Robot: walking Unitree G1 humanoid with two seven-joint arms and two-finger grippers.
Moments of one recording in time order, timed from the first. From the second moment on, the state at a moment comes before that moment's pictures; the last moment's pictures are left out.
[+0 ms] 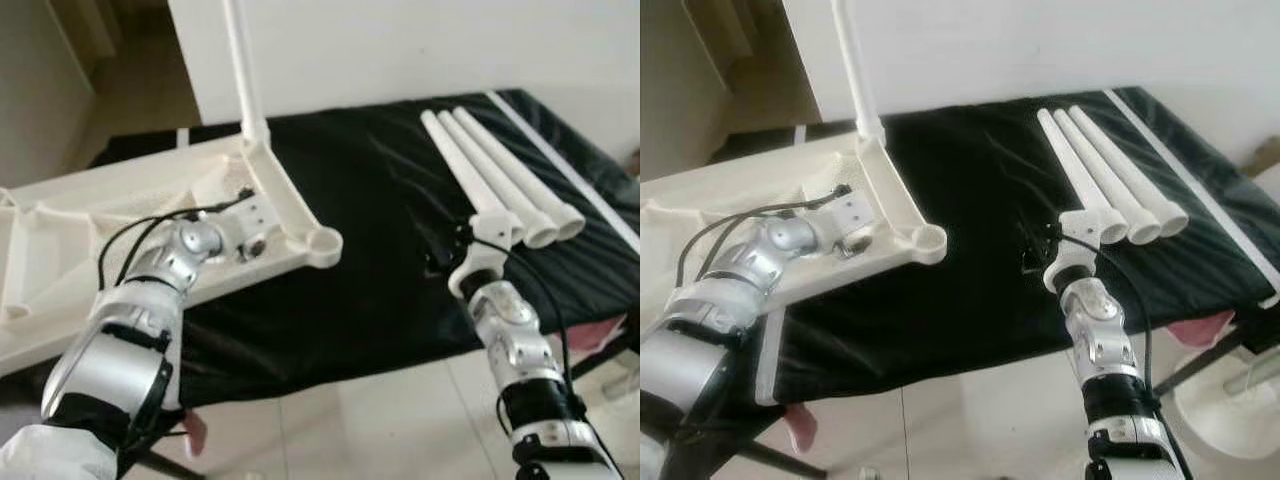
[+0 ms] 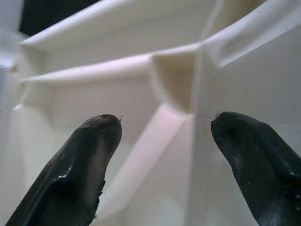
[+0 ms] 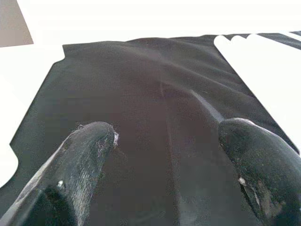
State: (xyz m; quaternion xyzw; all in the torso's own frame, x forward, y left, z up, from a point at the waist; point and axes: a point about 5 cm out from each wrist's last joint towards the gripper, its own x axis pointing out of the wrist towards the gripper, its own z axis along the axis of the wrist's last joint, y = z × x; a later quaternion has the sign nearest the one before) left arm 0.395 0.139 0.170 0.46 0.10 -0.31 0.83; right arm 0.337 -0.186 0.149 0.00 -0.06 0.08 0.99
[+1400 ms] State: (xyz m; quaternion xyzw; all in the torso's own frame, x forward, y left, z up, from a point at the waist) left arm 0.349 0.082 0.156 0.22 0.10 -0.54 0.80; right arm 0.353 -0.218 0.158 0.01 -0.06 -0.08 0.99
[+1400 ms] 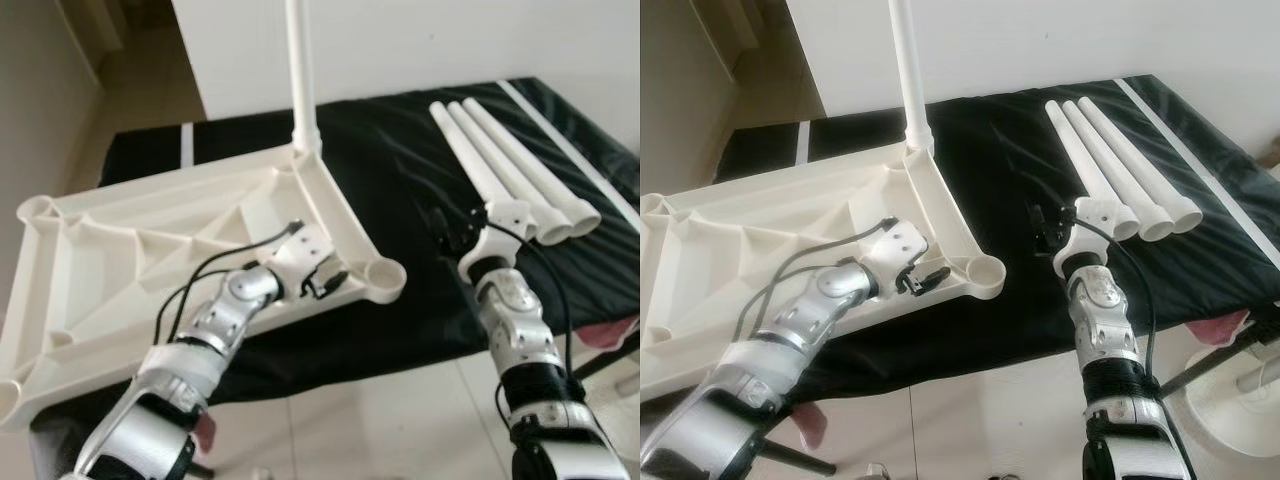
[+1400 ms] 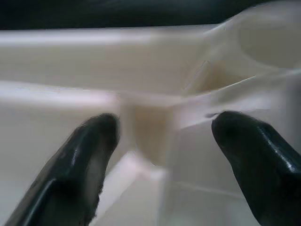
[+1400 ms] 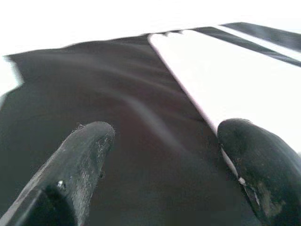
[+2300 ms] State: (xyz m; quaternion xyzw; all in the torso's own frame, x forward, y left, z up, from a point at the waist) left arm 0.362 0.126 0.225 0.09 -0.01 -0.40 0.91; right arm 0.367 -0.270 0.182 0.00 -0.05 -0.16 0.99
